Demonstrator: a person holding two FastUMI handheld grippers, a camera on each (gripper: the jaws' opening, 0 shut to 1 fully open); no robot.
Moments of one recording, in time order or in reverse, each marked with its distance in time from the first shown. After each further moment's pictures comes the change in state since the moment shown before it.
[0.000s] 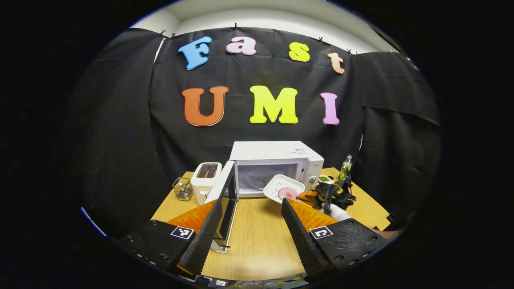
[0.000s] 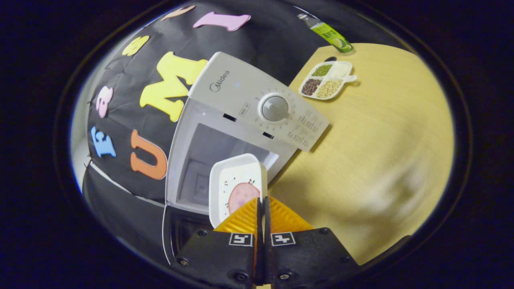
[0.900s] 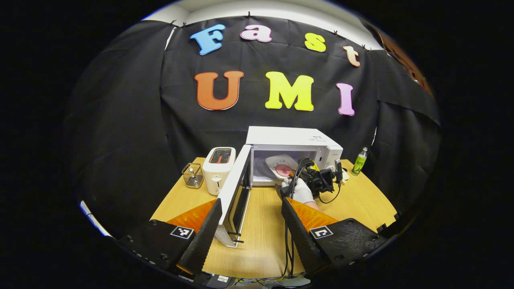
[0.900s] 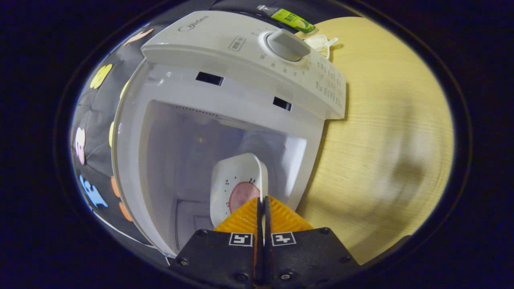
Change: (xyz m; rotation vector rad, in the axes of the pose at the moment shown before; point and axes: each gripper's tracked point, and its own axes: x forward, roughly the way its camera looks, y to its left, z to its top) left arm 0.025 0.037 -0.034 -0.046 0.091 0.073; right arm 0.134 0.045 0.000 0.259 -0.205 -0.080
